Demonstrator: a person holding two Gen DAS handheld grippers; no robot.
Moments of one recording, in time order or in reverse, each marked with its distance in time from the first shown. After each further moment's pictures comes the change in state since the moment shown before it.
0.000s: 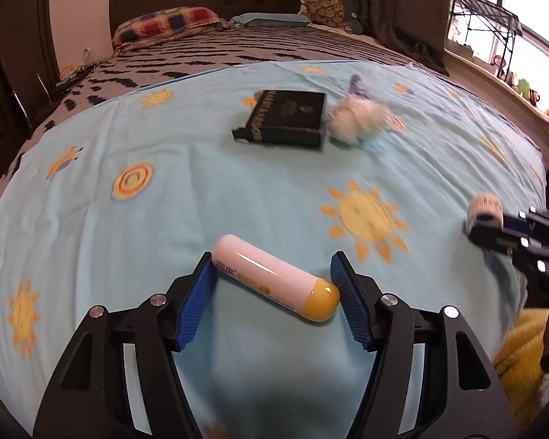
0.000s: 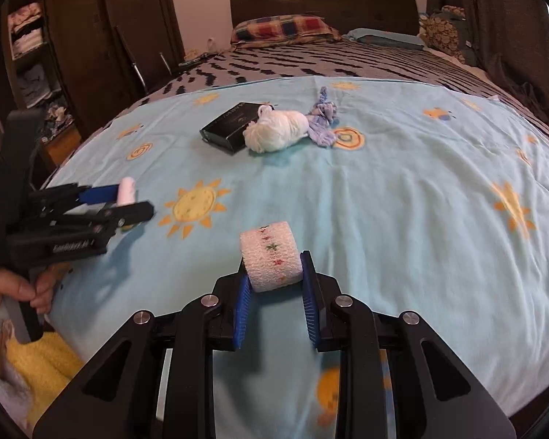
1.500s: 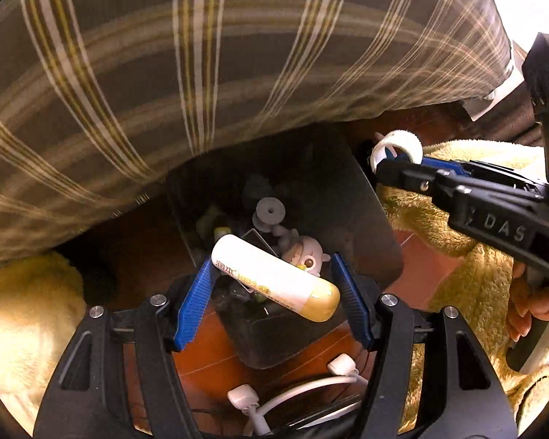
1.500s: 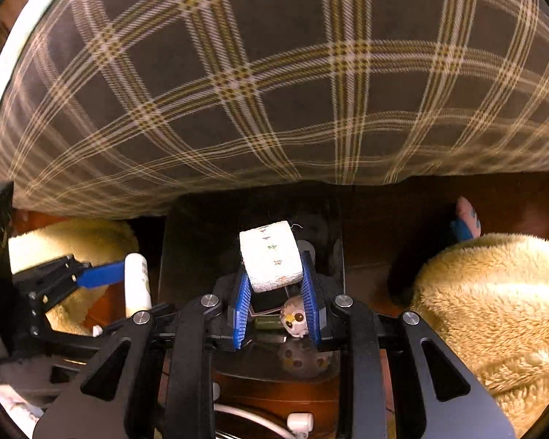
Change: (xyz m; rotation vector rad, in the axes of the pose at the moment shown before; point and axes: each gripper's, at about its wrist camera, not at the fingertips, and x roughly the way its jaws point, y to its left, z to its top) left arm 0.066 -0.111 -0.246 -0.069 0.400 -0.237; right arm 0.049 -0.001 -0.222 0.198 0.352 -0.011
